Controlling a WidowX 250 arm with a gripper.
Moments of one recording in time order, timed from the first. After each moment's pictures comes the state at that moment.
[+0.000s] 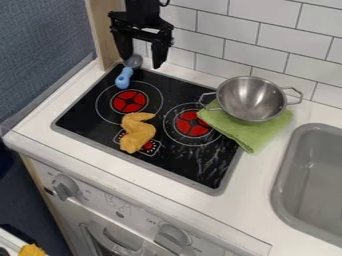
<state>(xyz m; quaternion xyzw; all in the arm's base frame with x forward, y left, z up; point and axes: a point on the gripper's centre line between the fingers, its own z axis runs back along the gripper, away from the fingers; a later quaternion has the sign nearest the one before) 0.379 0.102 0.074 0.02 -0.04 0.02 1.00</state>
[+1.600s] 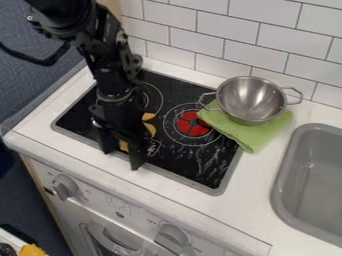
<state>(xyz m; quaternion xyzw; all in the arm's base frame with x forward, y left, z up) 0.255 0.055 0.007 -0.01 -0.01 -0.07 1.00</state>
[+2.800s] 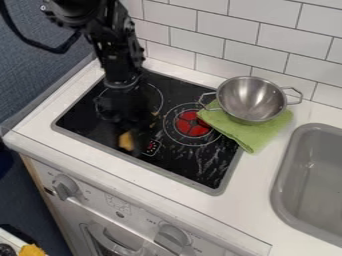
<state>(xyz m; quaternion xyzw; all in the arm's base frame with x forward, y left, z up) 0.291 0.044 0.023 -0.02 -0.04 -0.06 1.00</state>
